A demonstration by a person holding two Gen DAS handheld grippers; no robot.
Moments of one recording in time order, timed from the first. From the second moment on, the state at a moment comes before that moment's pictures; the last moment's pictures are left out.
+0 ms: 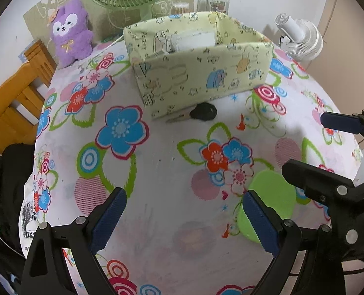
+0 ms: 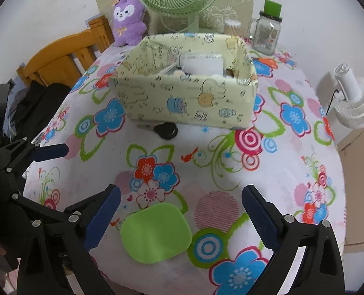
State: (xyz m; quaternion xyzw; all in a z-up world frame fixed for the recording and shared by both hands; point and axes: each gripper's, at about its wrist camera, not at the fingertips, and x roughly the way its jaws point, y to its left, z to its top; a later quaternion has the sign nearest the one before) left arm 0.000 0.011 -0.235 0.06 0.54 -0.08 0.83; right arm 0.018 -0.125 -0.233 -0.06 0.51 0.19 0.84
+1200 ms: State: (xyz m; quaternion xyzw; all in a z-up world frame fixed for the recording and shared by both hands) left arm -0.048 0.018 -0.283 0.16 0.54 -0.15 0.81; right arm -0.016 -0.091 -0.310 -0.13 0.54 0.26 0.79
